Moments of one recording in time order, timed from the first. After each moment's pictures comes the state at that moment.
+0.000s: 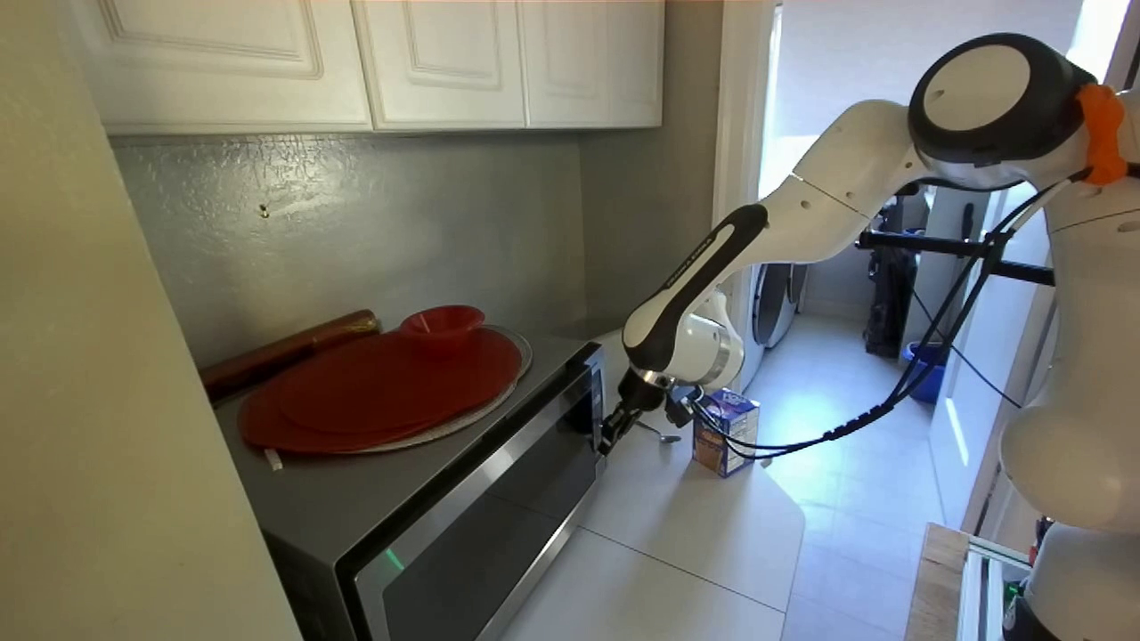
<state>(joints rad) -0.83 0.45 0.75 -2.32 0.45 3.01 -0.73</state>
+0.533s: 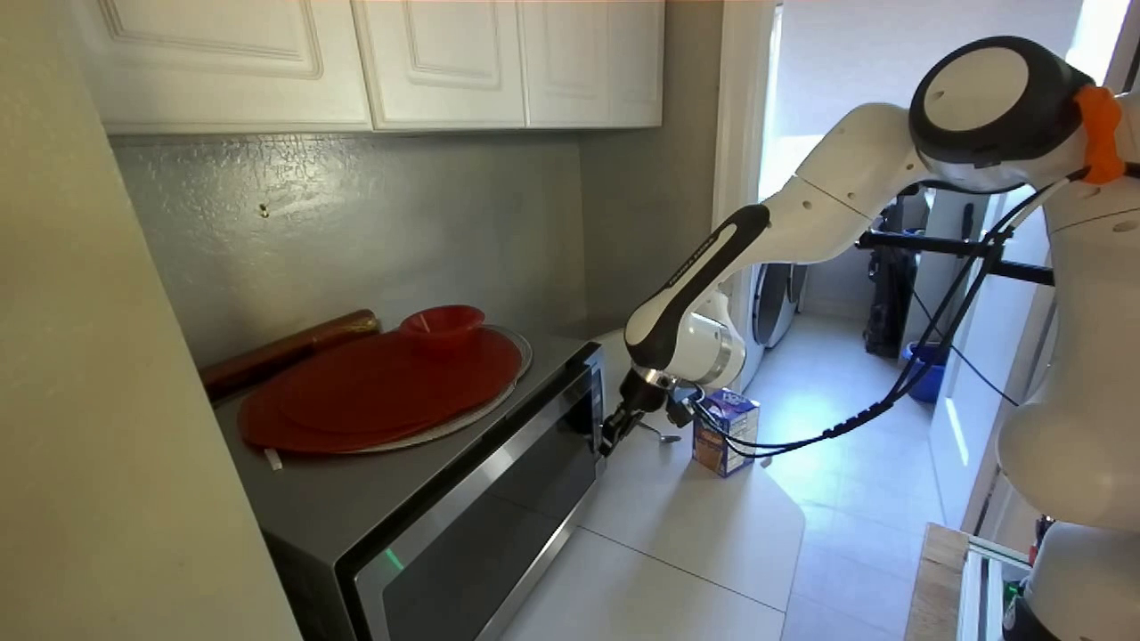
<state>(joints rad) -0.87 0.47 0.78 -2.32 0.45 3.00 -0.73</state>
